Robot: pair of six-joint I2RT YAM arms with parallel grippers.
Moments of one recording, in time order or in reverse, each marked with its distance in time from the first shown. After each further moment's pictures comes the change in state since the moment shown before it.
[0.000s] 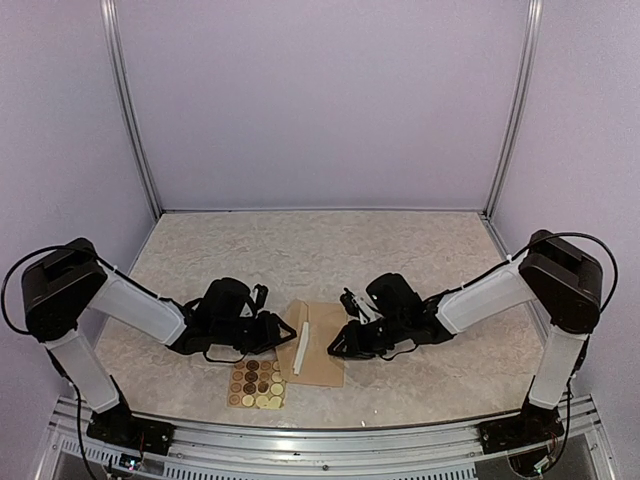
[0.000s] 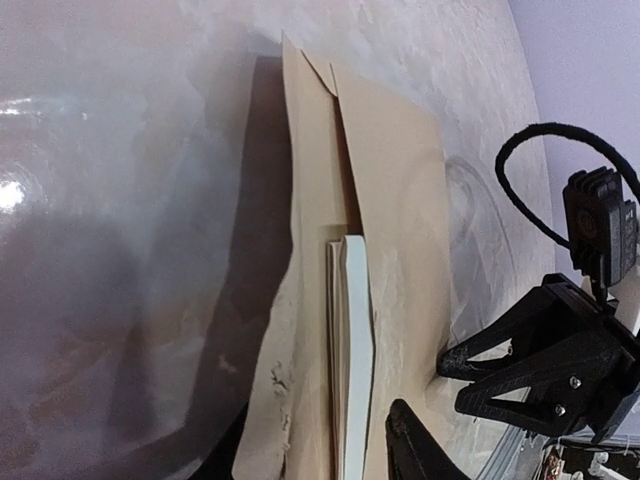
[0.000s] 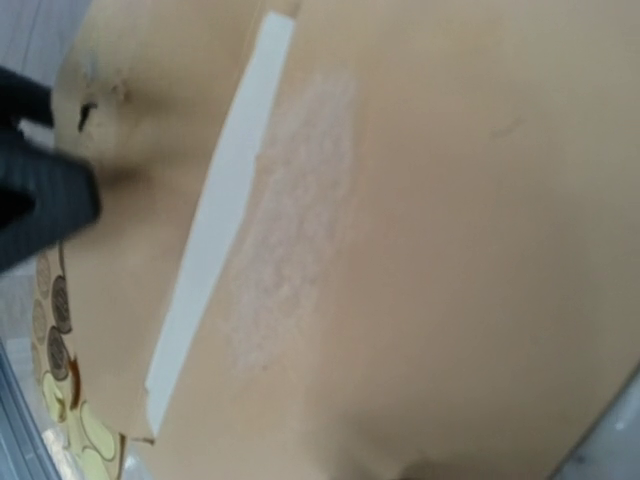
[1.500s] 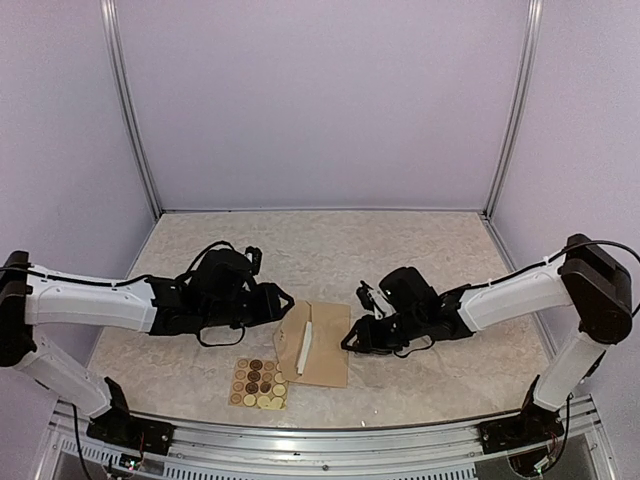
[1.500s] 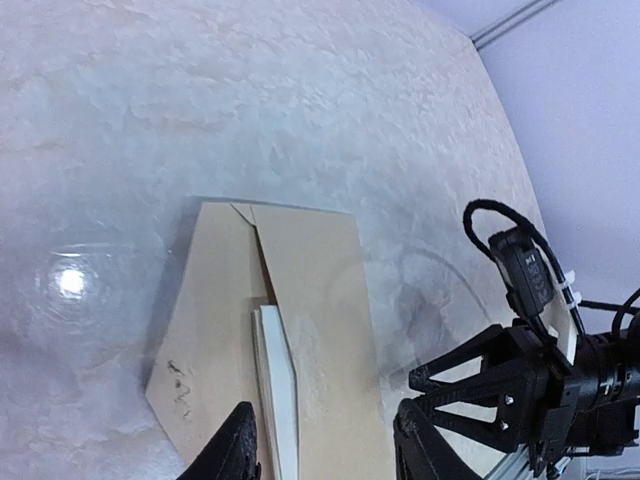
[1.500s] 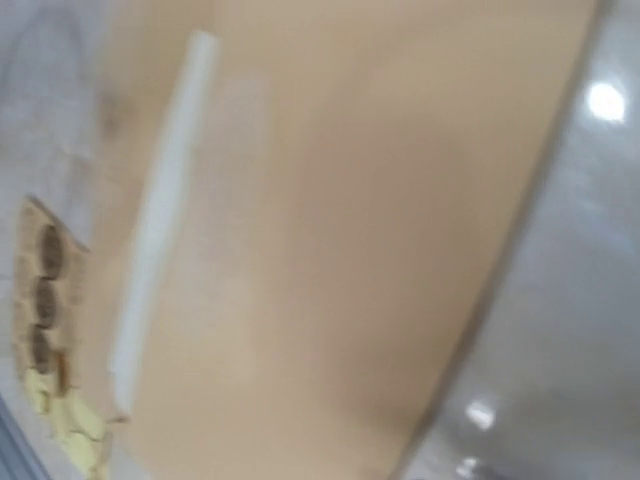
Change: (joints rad) left arm -0.163 -0.235 0.212 -0.436 -0.348 0.072; right arm 0.000 -0.165 -0.055 -0.156 0.115 0.017
